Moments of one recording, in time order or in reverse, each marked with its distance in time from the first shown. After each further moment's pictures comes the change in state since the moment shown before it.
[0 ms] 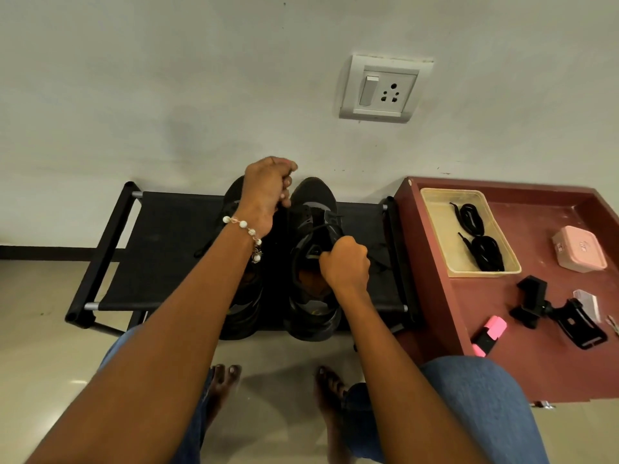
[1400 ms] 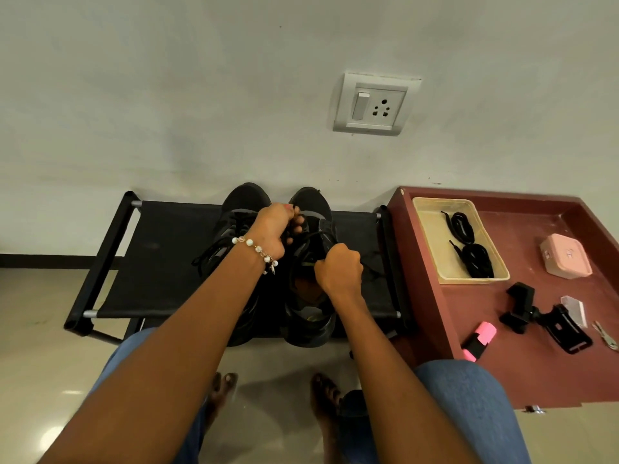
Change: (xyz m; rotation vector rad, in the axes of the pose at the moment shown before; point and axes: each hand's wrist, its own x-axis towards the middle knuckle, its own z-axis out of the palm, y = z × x) left_hand -0.005 -0.030 0.009 0.036 -0.041 -0.402; right_hand 0.004 -0.001 -0.001 -0.032 -0.043 -0.025
